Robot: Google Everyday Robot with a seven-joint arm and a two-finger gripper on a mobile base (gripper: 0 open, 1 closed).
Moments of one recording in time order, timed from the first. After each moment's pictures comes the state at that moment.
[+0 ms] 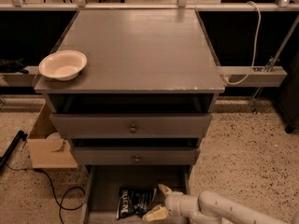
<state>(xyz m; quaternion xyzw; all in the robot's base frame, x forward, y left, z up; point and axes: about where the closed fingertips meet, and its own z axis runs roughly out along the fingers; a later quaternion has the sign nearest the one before) 0.448 -0.012 0.295 -0.36 0.75 0.41 0.37</state>
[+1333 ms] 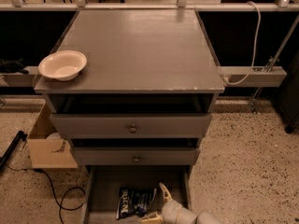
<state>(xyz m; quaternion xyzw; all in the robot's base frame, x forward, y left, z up) 0.448 -0.002 0.297 -0.36 0.70 0.32 0.53</state>
